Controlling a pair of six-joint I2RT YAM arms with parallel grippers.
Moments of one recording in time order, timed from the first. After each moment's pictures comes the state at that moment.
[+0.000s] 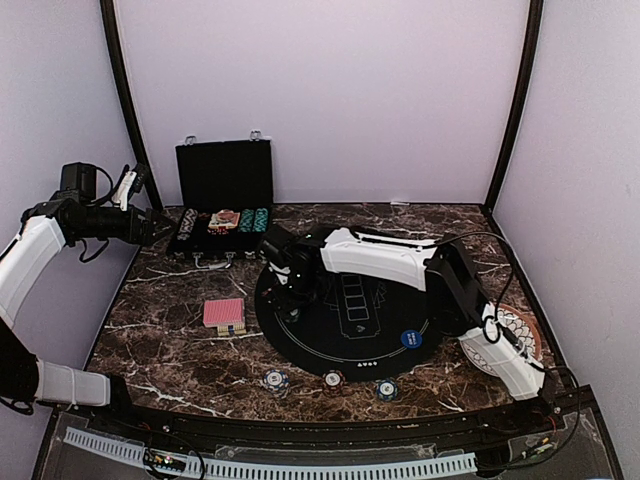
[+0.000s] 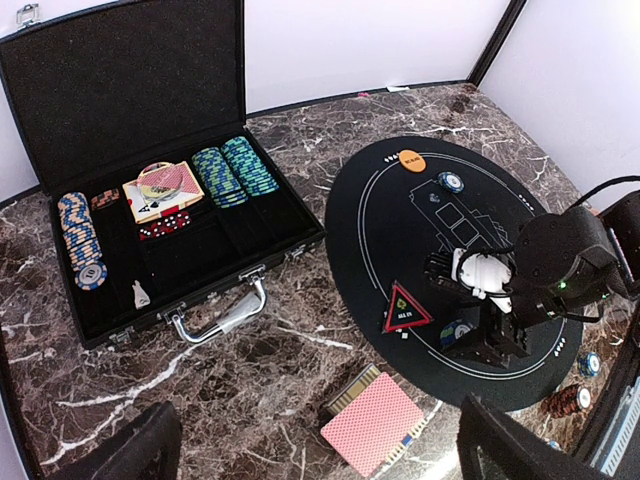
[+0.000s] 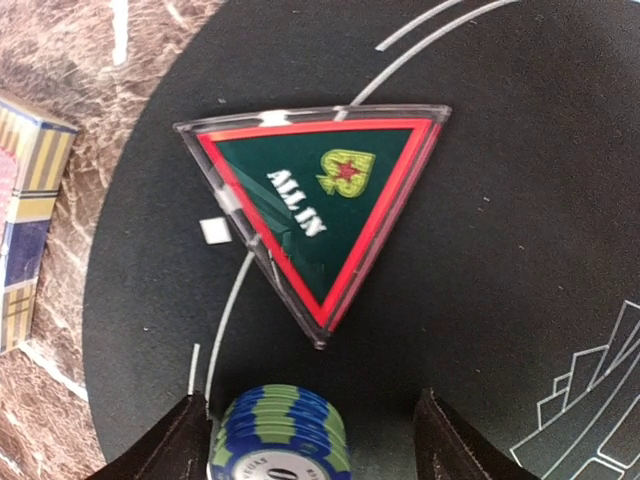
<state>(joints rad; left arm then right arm) 0.13 1.16 1.11 -0.68 0.67 0.25 1.02 2.54 2.29 -1.00 0.06 0.35</state>
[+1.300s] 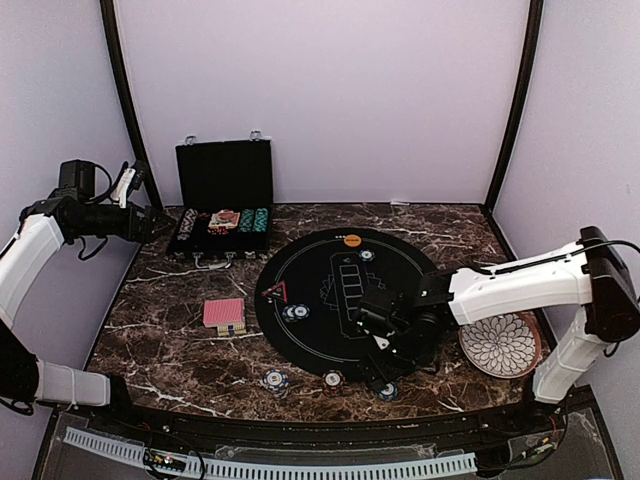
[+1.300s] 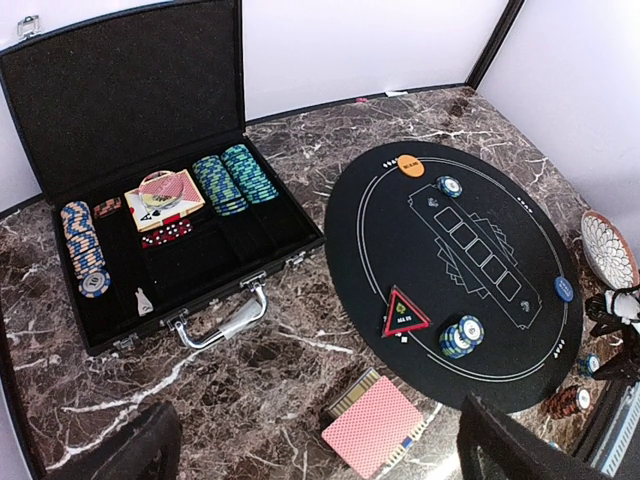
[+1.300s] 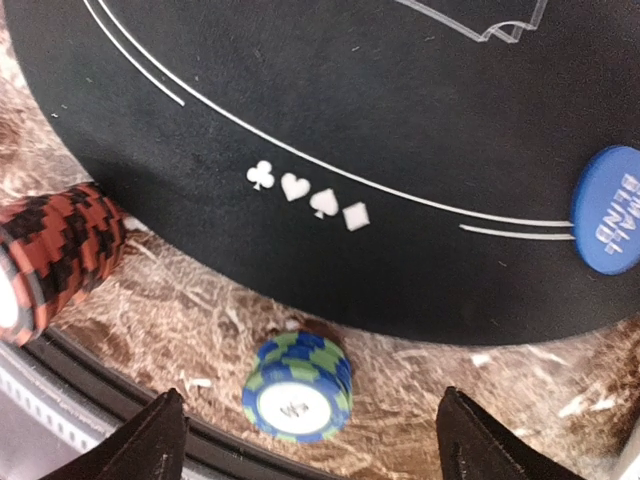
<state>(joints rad) 0.13 1.16 1.13 -0.68 0.67 0.26 1.17 1.61 1.03 -0.84 -0.01 0.65</state>
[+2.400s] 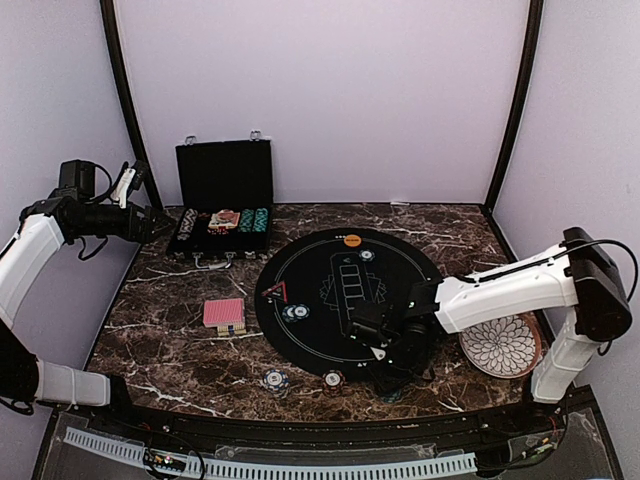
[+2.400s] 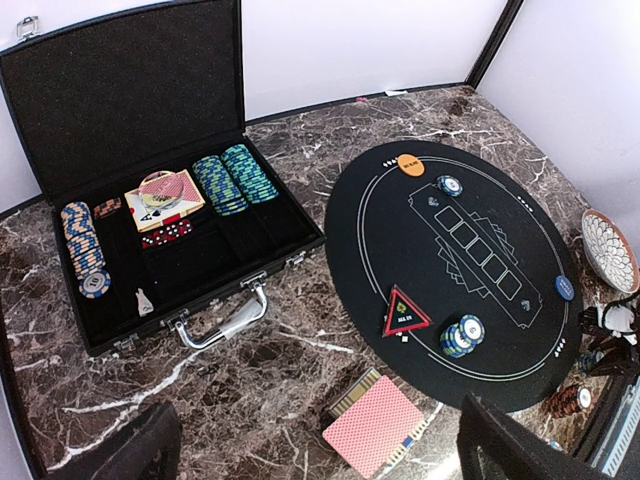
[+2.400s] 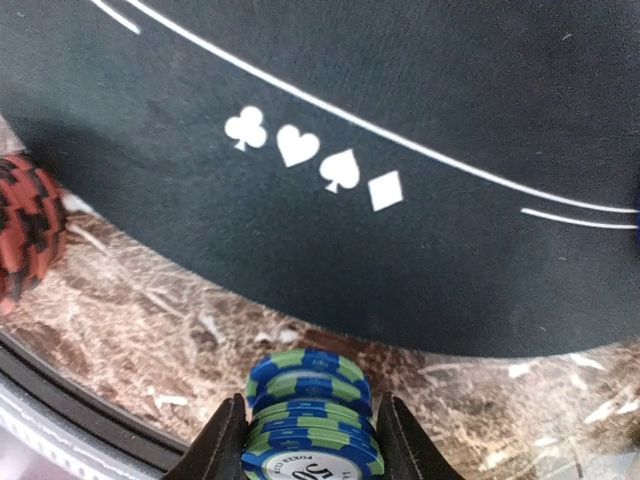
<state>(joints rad) 0.13 1.16 1.13 -0.69 0.67 0.26 1.20 1.69 1.03 -0.84 -0.02 0.66</state>
